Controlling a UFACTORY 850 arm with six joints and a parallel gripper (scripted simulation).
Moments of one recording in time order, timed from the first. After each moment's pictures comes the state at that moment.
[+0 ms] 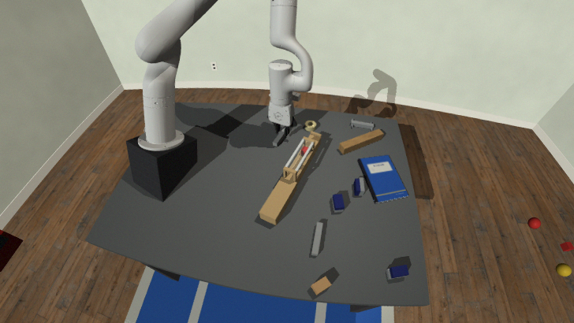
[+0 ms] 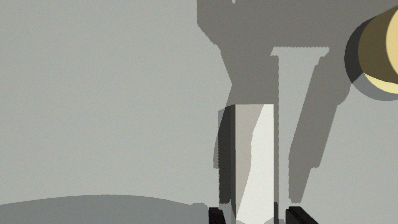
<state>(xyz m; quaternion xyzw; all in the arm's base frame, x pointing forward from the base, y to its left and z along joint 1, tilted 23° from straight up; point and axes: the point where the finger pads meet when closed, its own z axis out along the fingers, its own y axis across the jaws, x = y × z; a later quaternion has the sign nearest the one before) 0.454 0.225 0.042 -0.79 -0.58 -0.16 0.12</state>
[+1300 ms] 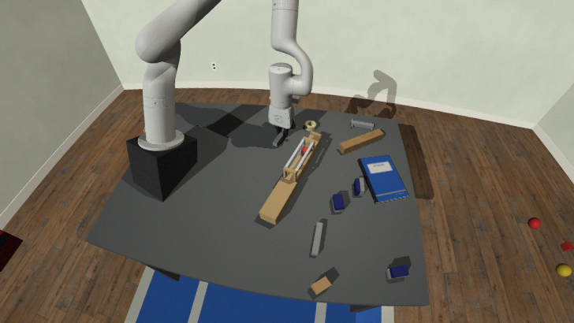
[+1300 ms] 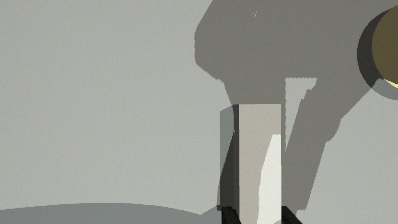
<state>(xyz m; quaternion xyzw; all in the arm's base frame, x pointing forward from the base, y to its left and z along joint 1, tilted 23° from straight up) 0.455 0.230 0.029 -0.79 -0.58 -0.16 0.12</state>
